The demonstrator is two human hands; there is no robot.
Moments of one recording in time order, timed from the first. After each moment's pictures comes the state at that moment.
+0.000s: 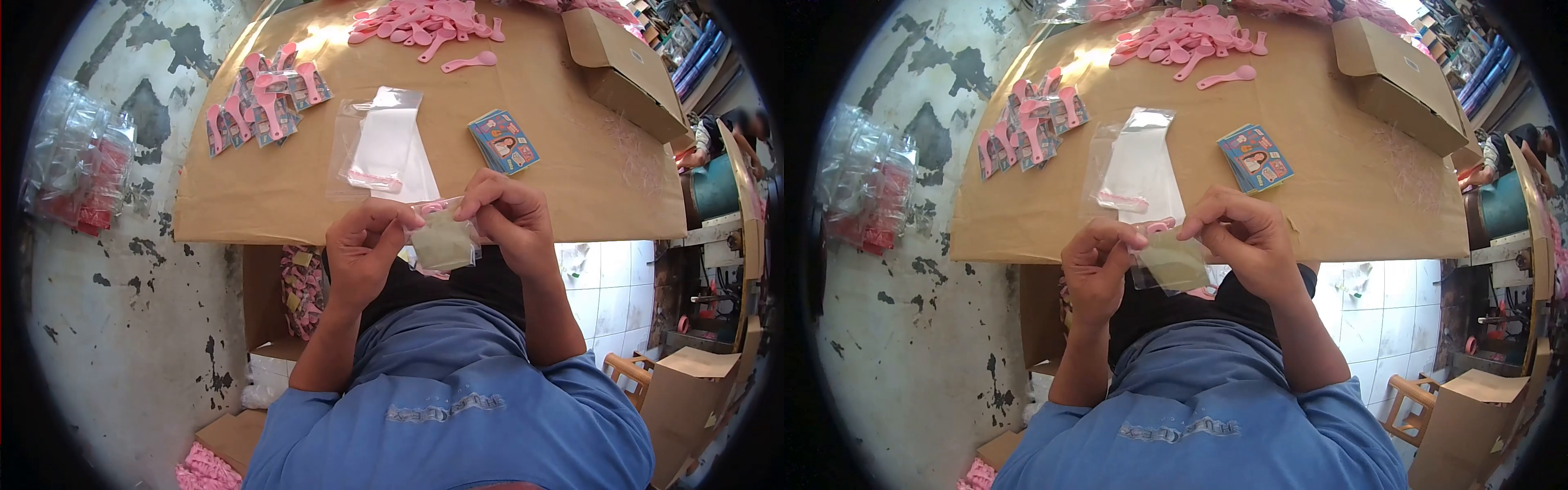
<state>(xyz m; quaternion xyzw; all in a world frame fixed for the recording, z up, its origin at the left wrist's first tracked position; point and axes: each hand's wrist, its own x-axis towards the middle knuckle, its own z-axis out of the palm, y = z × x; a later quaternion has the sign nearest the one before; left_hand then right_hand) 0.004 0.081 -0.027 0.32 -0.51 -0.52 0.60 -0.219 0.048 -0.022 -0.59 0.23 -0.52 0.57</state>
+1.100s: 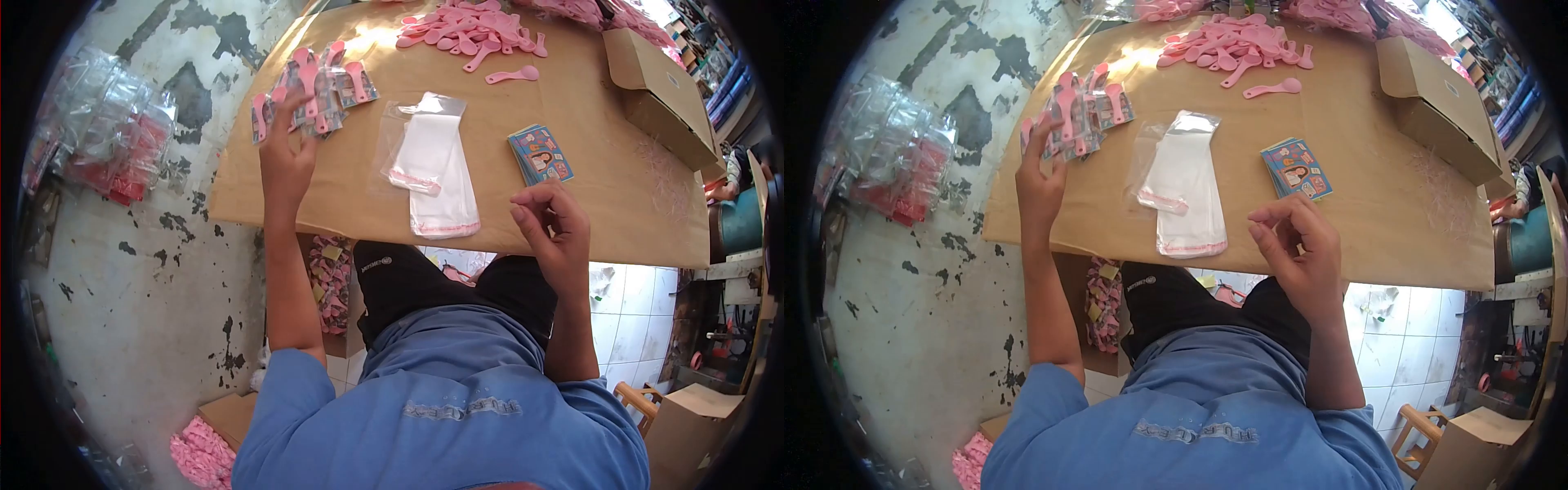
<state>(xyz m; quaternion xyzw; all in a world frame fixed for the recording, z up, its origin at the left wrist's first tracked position) 0.133 -0.019 0.009 0.55 -0.67 -0.02 0.50 -0.228 0.053 -0.022 -0.65 0.43 -0.53 0.34</state>
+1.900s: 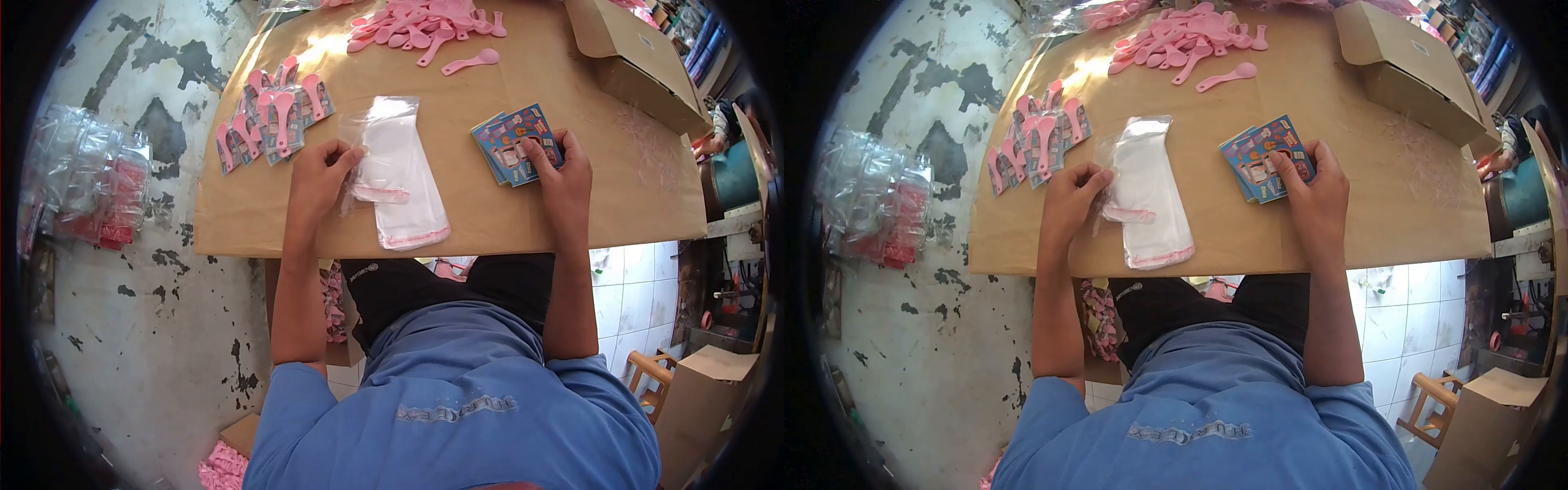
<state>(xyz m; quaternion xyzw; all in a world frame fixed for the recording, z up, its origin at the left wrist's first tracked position) 0.077 -0.051 -0.034 0.63 -0.61 -0.33 0.34 -0.274 -0.009 -0.044 -0.52 0.63 -0.52 0.27</state>
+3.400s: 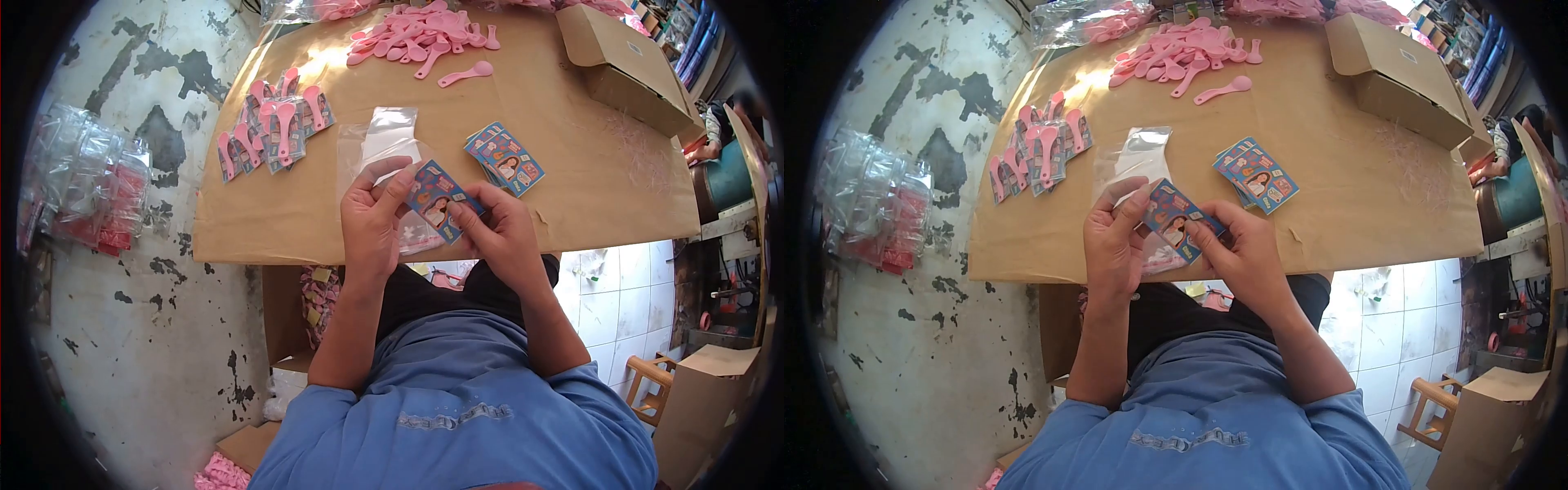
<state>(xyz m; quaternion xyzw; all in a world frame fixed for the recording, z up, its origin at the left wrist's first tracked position) -0.019 0.020 -0.030 0.33 -0.35 -0.62 0.62 -0.206 0.049 -0.030 -0.51 0.42 -0.50 0.56</state>
